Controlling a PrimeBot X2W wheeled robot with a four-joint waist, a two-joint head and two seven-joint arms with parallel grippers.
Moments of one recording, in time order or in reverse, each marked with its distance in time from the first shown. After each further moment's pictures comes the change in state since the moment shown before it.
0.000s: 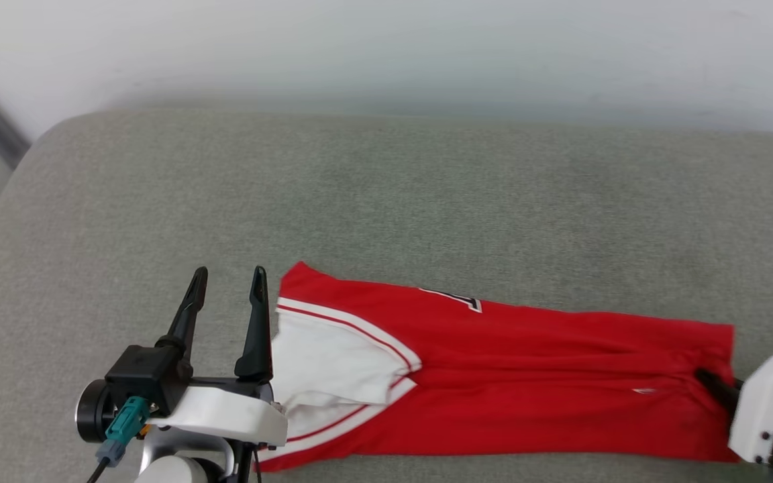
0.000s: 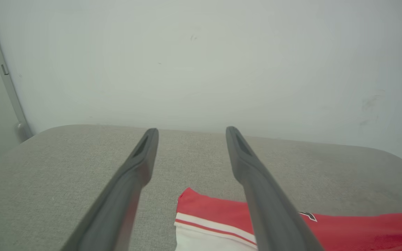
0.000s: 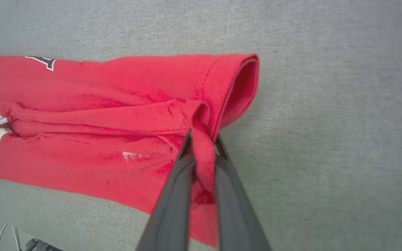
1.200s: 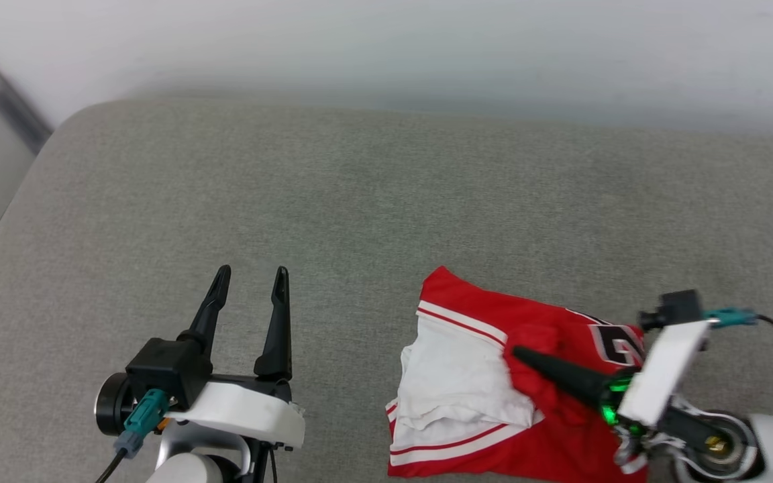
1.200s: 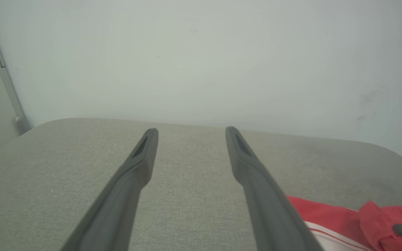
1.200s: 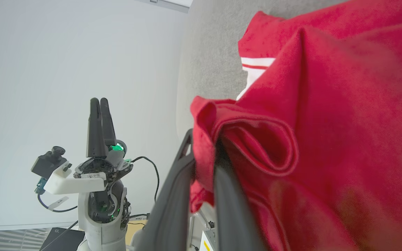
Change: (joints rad) left arm -0.014 0.003 -0.035 -0.021 -0.004 0.009 0.036; right arm -0.068 0.286 -0.005 0.001 0.638 0.000 0.250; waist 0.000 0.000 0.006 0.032
